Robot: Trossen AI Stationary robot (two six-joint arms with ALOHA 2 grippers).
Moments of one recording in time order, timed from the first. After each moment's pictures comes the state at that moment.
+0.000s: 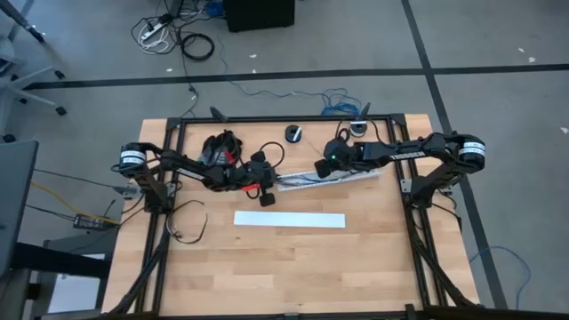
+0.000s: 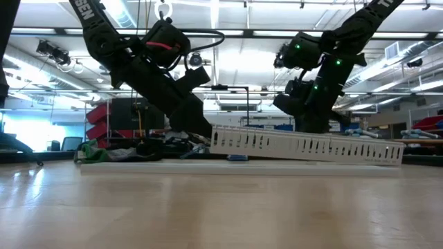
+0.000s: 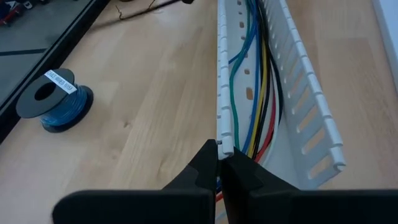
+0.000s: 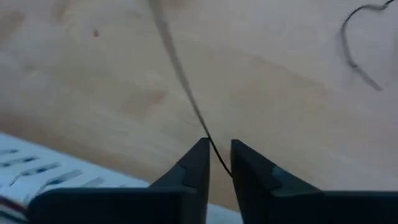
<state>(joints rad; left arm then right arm) 0.12 1.71 0.71 0.42 -0.23 0.12 -0.30 1.49 0.75 -0.27 0.34 0.74</state>
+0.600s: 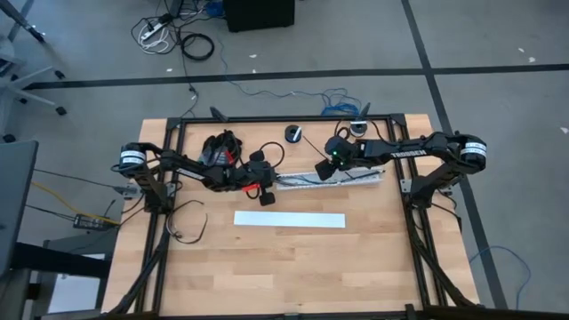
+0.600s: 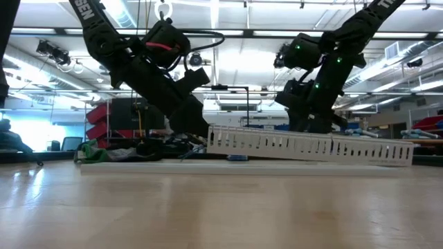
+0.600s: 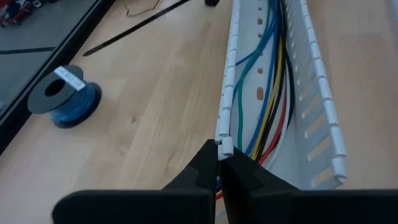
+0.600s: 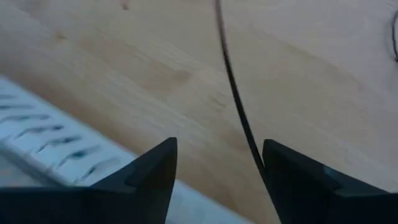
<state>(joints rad) 0.12 1.71 0.71 0.41 -0.26 0.12 -0.34 1.48 0.75 -0.27 0.19 0.64</state>
